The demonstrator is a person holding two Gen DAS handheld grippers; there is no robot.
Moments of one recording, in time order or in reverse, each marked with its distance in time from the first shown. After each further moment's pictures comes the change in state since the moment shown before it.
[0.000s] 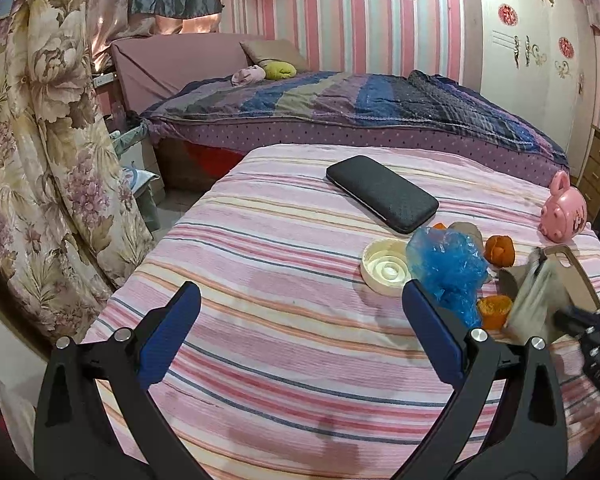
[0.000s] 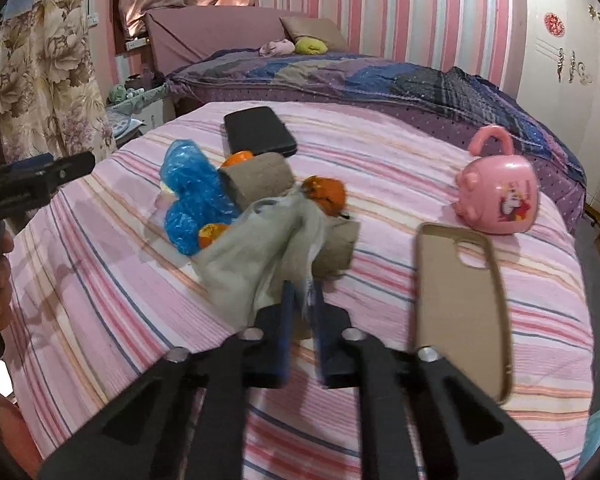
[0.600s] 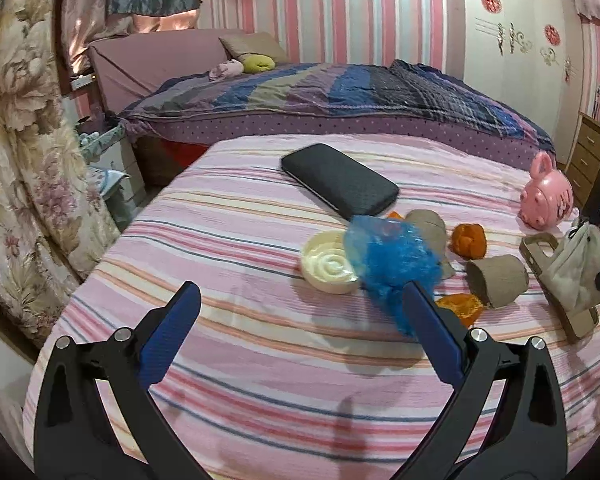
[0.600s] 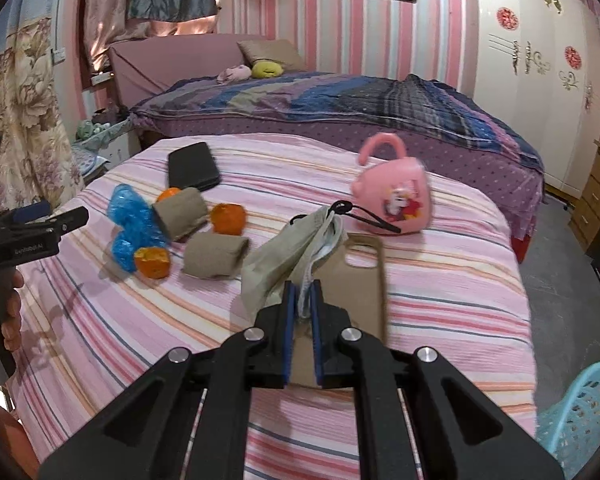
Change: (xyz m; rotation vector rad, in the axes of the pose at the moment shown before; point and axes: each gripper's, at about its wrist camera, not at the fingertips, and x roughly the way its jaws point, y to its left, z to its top) left arm 0.012 -0.053 -0.002 0.042 0.030 -0.049; right arm -0.045 -0.072 -0.007 0.094 -0.069 -0.099
